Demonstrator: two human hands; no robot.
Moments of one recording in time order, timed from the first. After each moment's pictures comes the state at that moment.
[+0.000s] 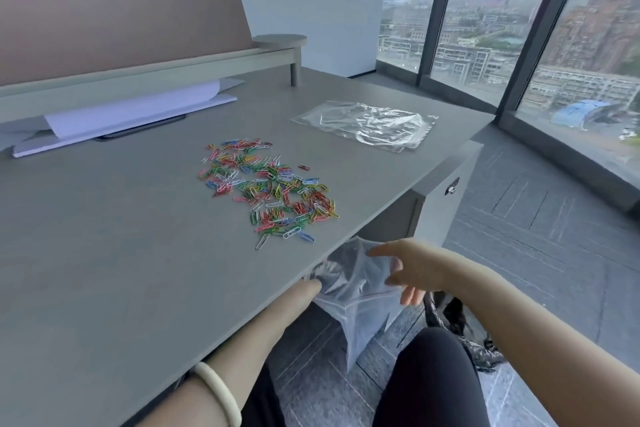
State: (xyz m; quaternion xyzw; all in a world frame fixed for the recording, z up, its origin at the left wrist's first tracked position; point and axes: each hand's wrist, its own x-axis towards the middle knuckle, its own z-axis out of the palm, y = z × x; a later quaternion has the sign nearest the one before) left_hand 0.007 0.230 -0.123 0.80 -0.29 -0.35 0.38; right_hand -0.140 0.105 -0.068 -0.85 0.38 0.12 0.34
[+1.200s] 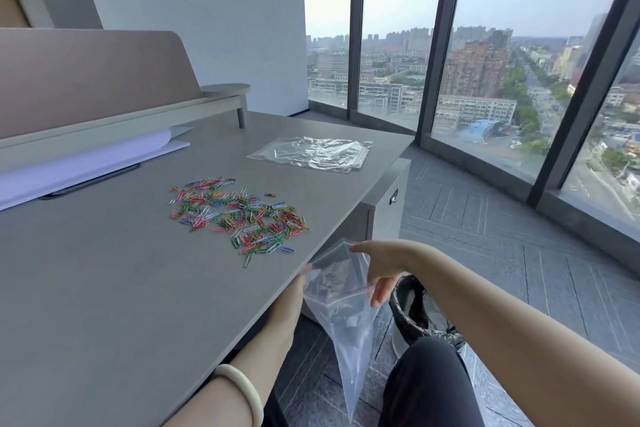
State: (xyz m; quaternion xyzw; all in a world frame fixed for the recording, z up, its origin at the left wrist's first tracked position) left_hand -0.010 0.254 -0.106 0.68 -0.25 -0.45 0.53; right_hand -0.143 0.147 -0.046 -0.77 0.47 0.07 0.43
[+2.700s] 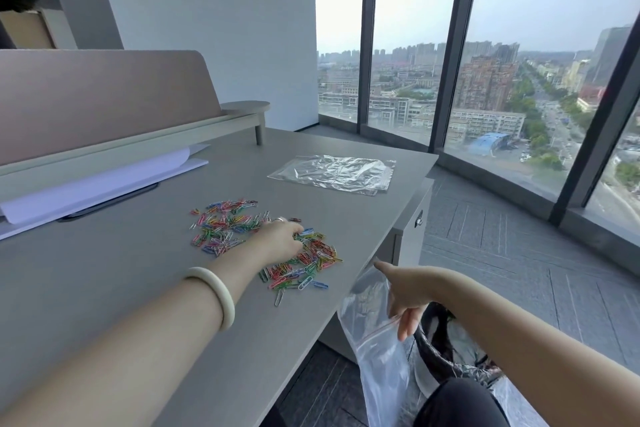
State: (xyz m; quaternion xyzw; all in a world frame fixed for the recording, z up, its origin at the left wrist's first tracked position) left_hand 0.110 0.174 -0.022 0.78 -0.60 -0.14 0.10; right_hand -0.110 0.116 -0.057 -0.74 0.47 0.08 0.47
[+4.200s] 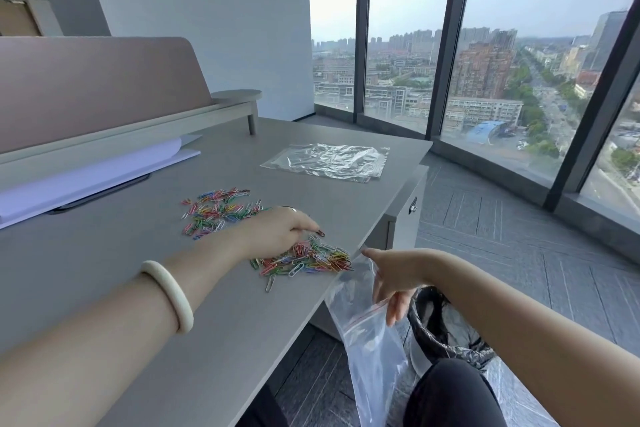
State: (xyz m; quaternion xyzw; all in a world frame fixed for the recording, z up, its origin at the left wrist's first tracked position) left_hand 0.091 0.205 0.005 0.65 -0.74 -0.15 0.09; right_hand -0.113 0.124 -0.049 -0.73 0.44 0.08 0.52
